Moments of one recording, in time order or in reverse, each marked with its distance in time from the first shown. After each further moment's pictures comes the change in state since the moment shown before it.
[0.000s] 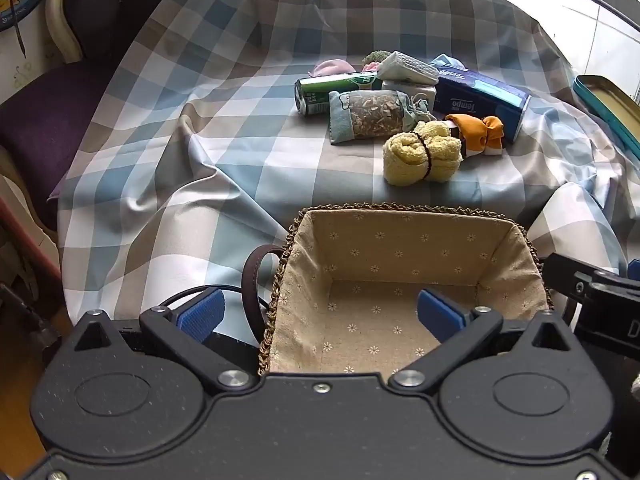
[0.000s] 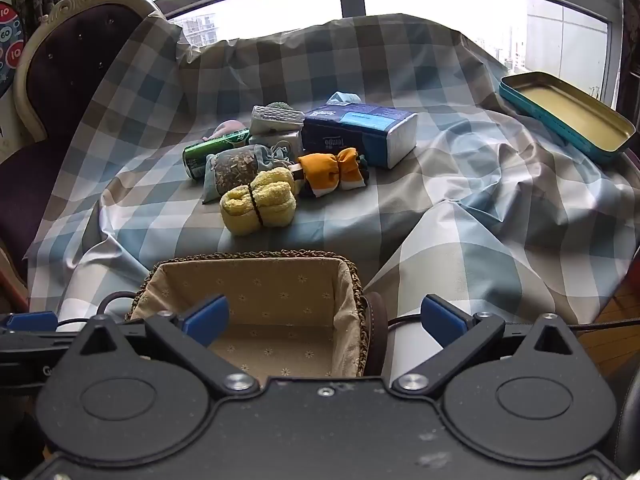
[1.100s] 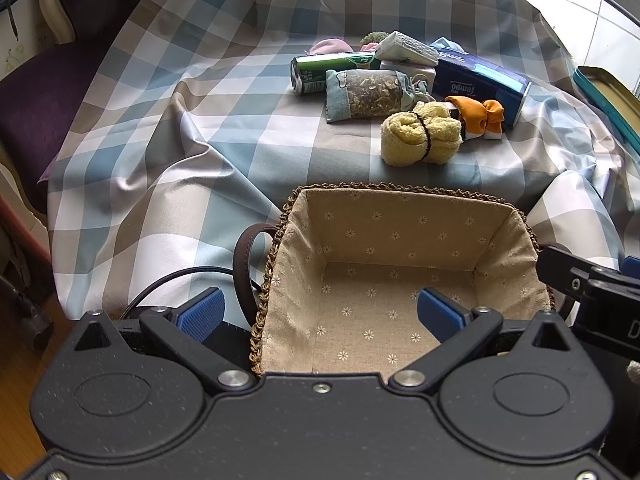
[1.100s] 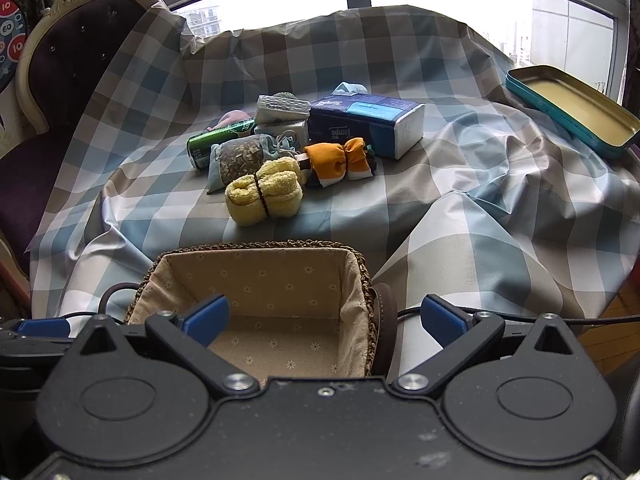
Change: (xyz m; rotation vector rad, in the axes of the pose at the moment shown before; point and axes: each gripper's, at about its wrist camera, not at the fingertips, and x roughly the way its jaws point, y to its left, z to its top) left arm 0.010 0.001 -0.010 -0.014 0.049 -0.018; right arm 0.008 0.002 -0.001 -0.007 0.032 0.012
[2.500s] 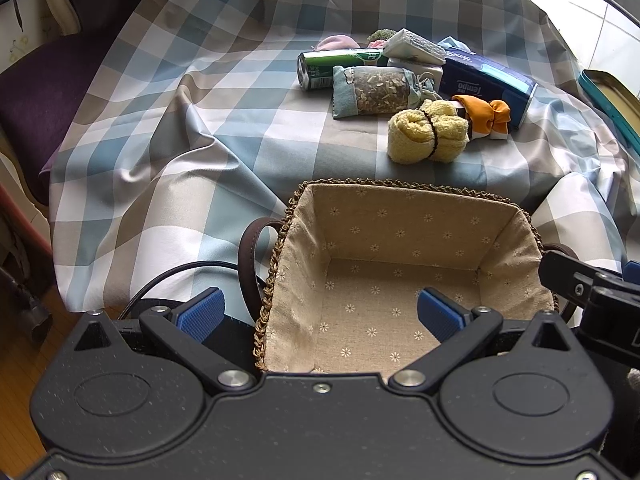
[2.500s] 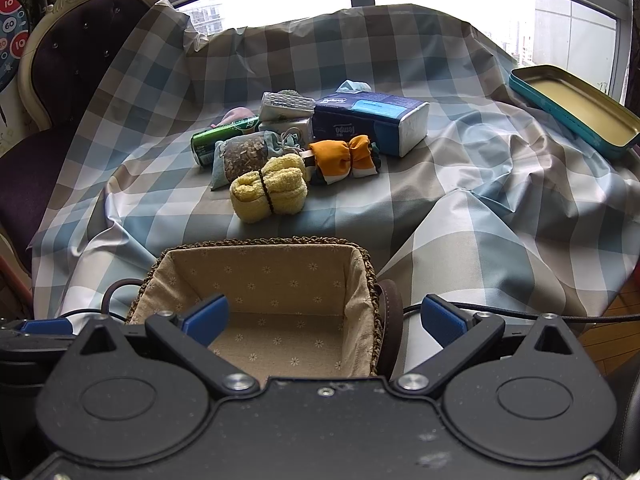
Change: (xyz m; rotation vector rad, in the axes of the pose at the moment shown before) left arm -0.001 0.006 0.000 -0.014 0.012 -0.003; right arm 0.000 0.004 -0.002 -0.010 0.002 0.003
